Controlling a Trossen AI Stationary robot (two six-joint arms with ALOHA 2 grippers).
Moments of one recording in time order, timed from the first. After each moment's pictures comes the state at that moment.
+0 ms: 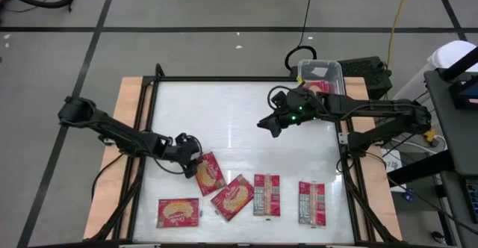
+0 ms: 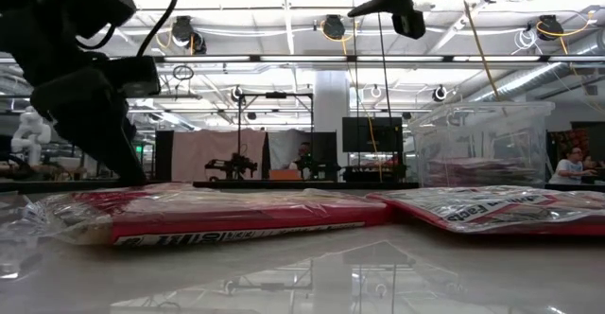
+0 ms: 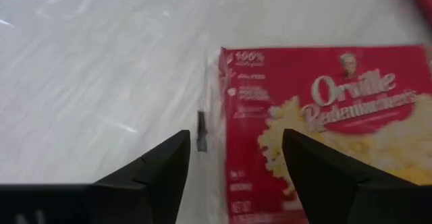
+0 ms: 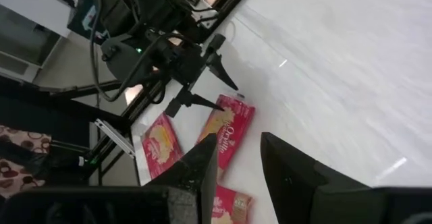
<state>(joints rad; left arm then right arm) -0.28 1.25 0.41 -0.13 -0.27 -0.59 -0.10 1.26 1.12 -0.41 -0.11 0.79</state>
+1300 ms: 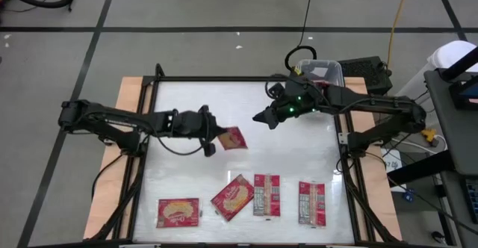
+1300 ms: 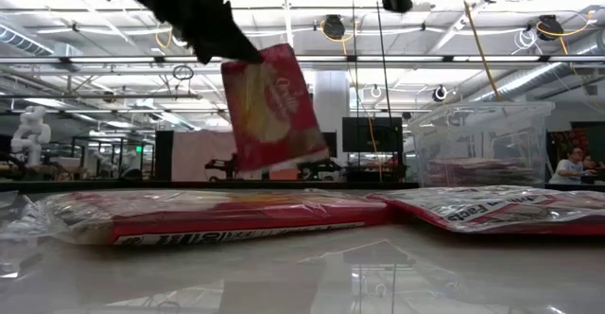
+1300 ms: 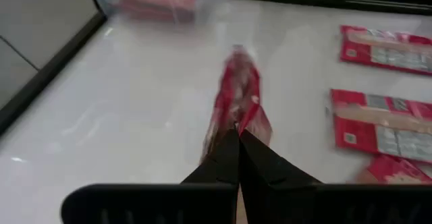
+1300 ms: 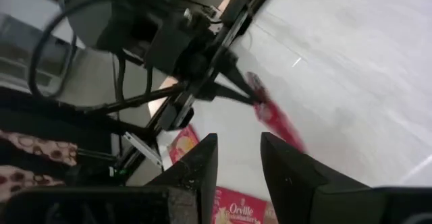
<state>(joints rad) 0.00 1.27 0.80 -0.07 -0.16 -0.09 -0.13 1.33 1.32 -0.51 -0.16 0.84</state>
